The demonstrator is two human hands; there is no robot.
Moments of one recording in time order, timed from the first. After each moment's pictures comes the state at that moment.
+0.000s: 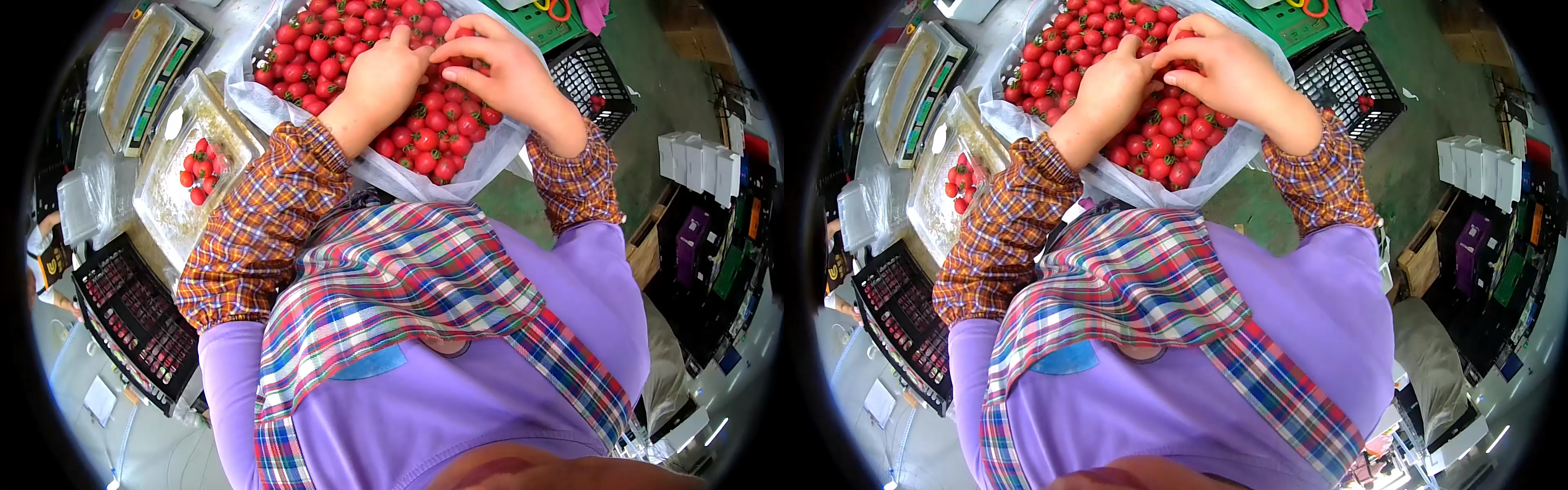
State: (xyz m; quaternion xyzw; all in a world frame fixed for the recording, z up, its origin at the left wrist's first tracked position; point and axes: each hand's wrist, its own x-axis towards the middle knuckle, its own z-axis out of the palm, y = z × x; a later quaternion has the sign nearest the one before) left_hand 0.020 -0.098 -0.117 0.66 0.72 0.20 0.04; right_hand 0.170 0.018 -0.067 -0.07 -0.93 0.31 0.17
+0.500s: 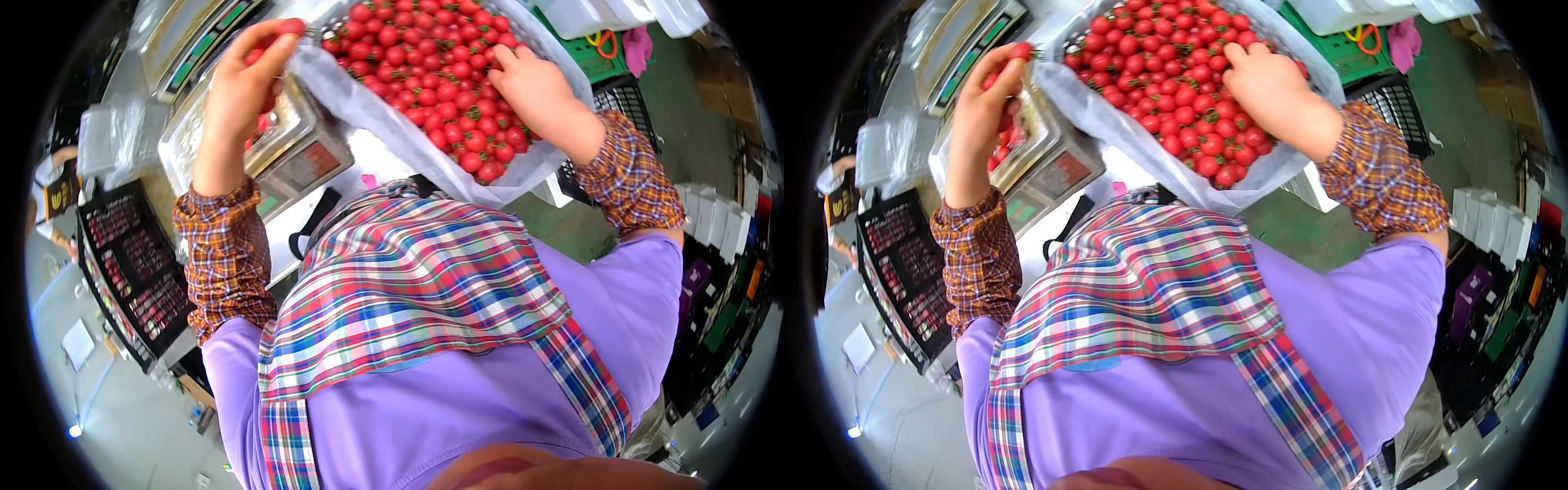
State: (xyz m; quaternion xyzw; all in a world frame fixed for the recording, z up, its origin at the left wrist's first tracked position) left_hand -0.096 -0.236 -0.046 0.26 0.73 0.56 0.28; right_hand 0.148 0.014 -0.085 0.03 -0.99 -0.10 0.01
